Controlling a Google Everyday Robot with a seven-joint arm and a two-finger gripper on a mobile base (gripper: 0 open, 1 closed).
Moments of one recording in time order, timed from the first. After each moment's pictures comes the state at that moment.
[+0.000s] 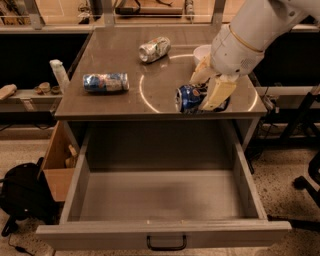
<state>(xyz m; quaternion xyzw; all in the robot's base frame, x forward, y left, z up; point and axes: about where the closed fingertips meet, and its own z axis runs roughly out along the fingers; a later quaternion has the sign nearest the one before) 0.541 -0.108 0.916 -0.77 0.59 0.08 0.20</state>
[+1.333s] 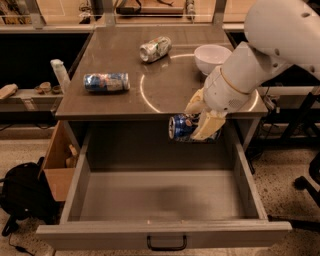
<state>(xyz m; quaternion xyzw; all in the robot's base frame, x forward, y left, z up) 0.514 -0.095 0.846 -0.74 0.62 0.11 0.21</state>
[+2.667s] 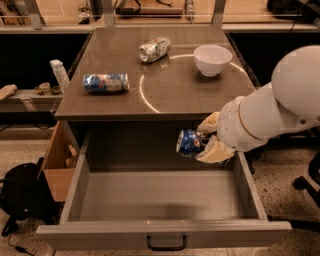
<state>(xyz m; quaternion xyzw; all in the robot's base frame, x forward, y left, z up) 0.460 -0.115 0.837 -0.65 0.71 0.03 0.28</state>
